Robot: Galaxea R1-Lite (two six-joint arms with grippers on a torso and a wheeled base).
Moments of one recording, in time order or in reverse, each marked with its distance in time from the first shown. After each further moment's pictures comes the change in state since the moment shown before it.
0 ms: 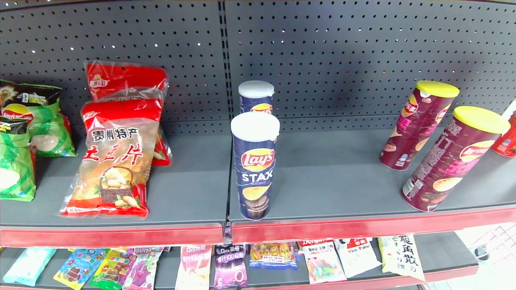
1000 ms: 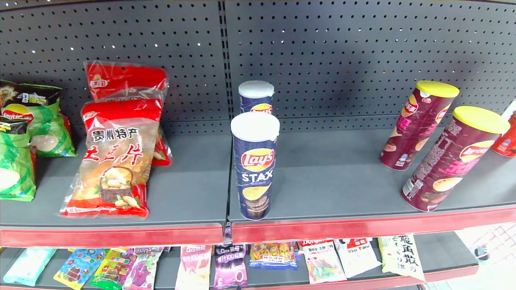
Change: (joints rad) left arm 0.036 -0.075 0.160 -0.202 -0.051 0.099; right arm 0.002 -0.019 0.191 -0.314 -0.042 0.068
